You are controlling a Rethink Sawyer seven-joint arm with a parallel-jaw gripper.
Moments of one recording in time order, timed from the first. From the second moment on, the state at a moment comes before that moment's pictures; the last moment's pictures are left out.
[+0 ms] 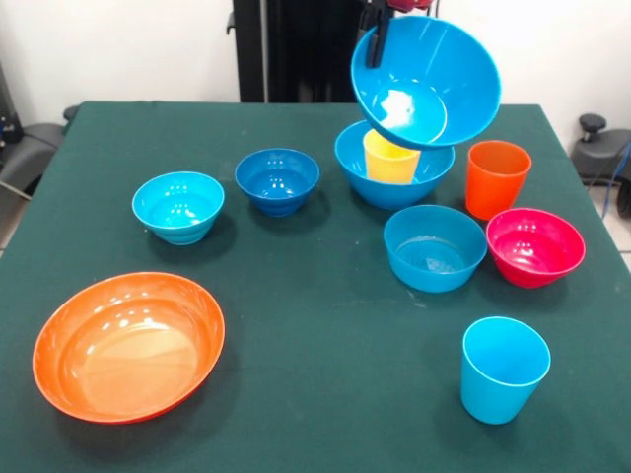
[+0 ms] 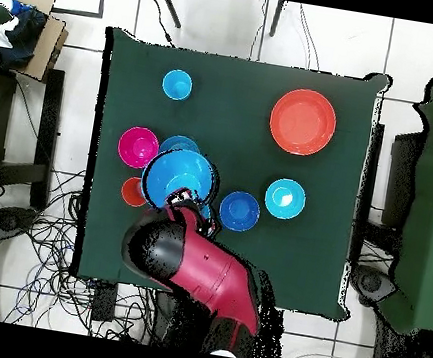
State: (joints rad) arm 0.06 -0.88 -0.30 2.05 0.26 0.26 2.17
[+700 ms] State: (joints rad) arm 0.06 -0.95 -0.30 2.13 0.21 0.28 2.17
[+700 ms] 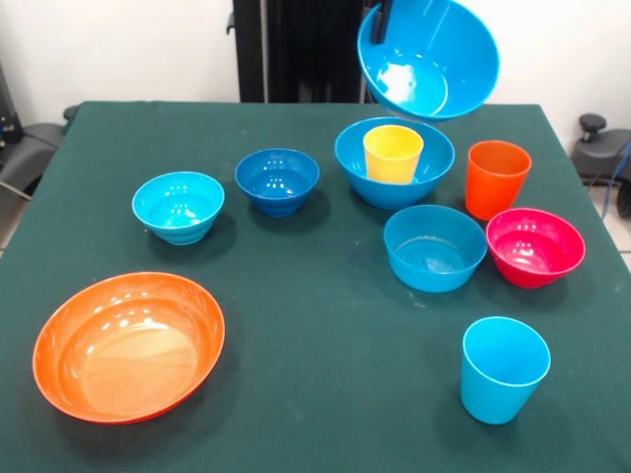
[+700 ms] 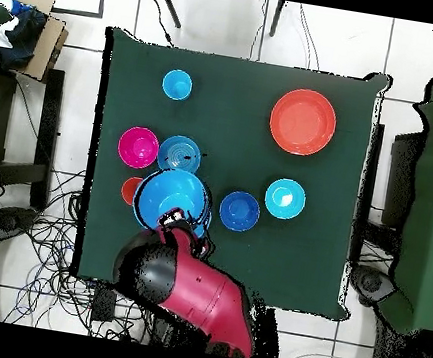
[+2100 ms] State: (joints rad) arm 0.02 -0.89 -0.26 2.14 0.18 0.22 2.17
